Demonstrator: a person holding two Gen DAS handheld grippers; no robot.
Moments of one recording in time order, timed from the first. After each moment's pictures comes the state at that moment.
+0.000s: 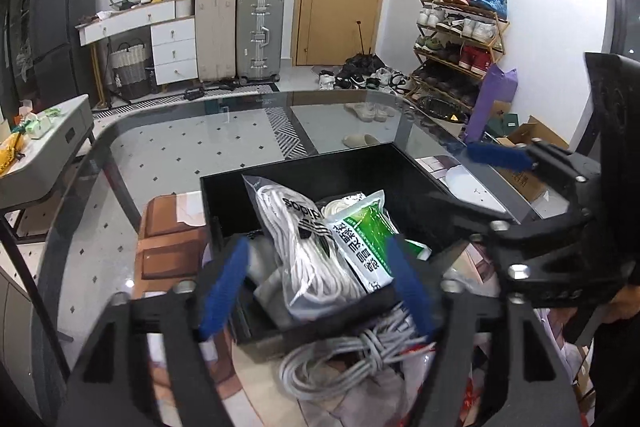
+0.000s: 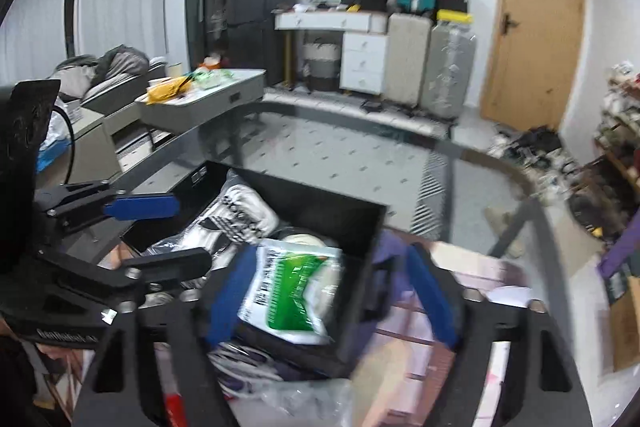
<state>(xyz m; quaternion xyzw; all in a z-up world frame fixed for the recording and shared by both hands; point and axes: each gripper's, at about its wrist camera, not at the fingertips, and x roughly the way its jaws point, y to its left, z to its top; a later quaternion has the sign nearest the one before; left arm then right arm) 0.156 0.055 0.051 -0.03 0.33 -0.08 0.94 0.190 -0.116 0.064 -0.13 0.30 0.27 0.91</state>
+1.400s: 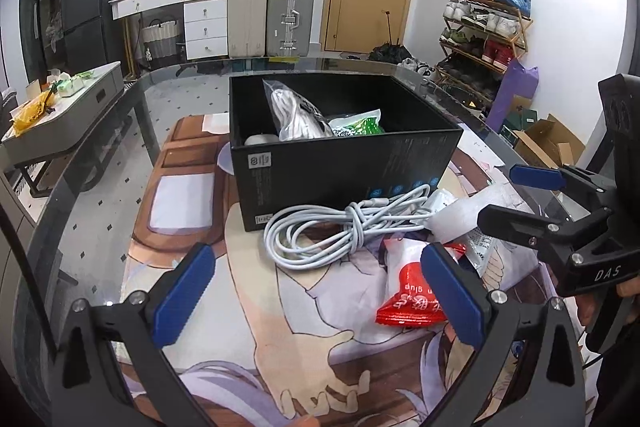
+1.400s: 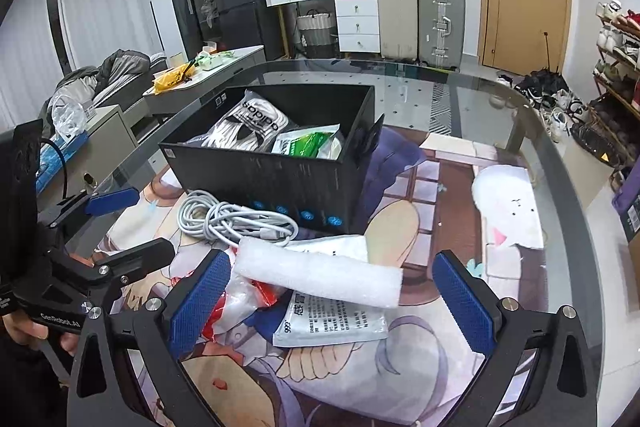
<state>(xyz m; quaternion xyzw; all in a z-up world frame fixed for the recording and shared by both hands) 0.081 0.042 0.010 -0.05 0.36 -0.03 0.93 0.128 -0.168 0.027 -0.08 0.39 0.29 0.87</state>
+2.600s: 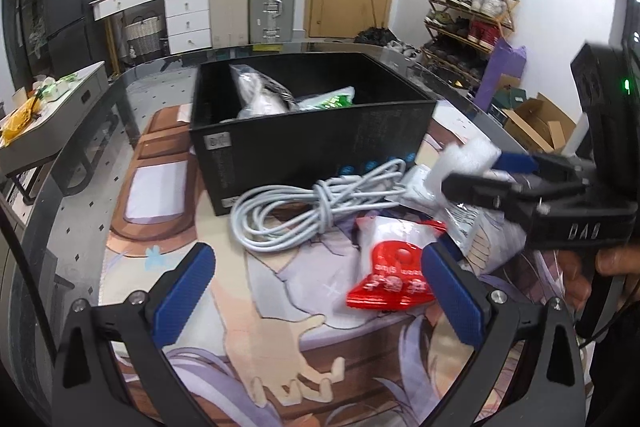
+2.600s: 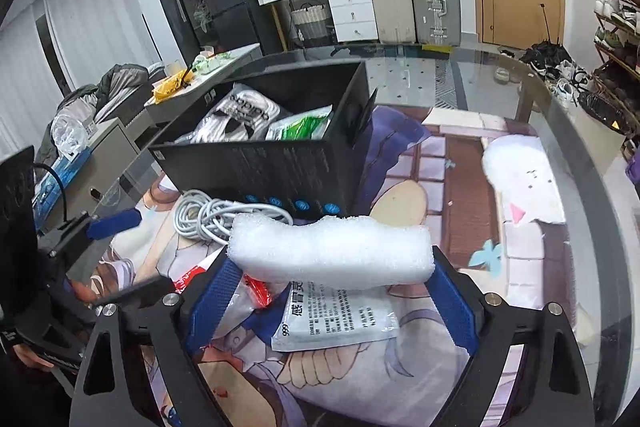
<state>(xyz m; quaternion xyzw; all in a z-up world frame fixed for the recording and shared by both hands) 0.081 0.021 0.006 -0.03 0.38 -0.06 0.92 0.145 -0.179 0.016 -0.03 0.40 0.29 0.87</state>
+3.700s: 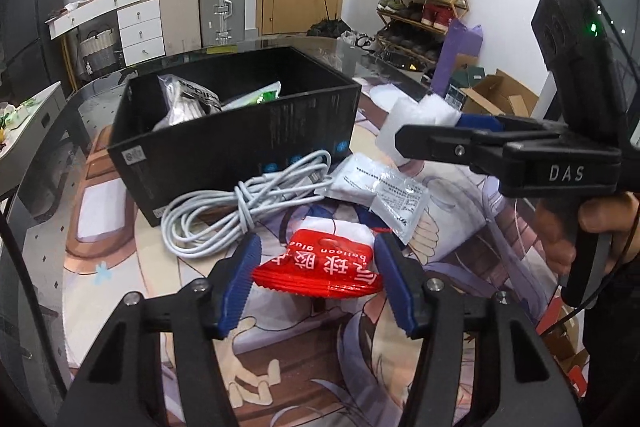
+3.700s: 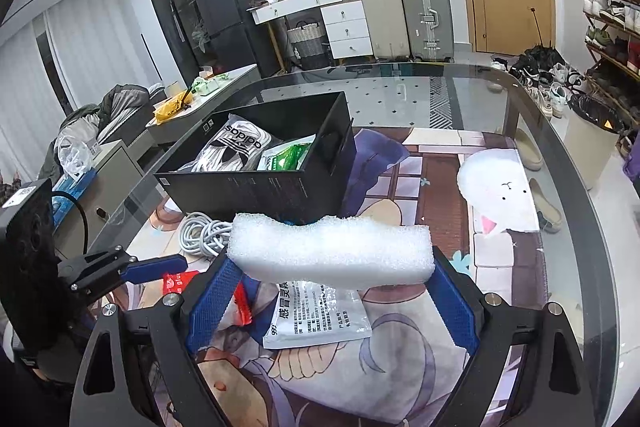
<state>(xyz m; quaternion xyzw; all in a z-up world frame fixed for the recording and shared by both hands) 0.074 -0.003 0.018 -0.01 0.38 -0.14 0.91 0.139 -0.200 0.031 -0.01 0.38 0.29 0.88</state>
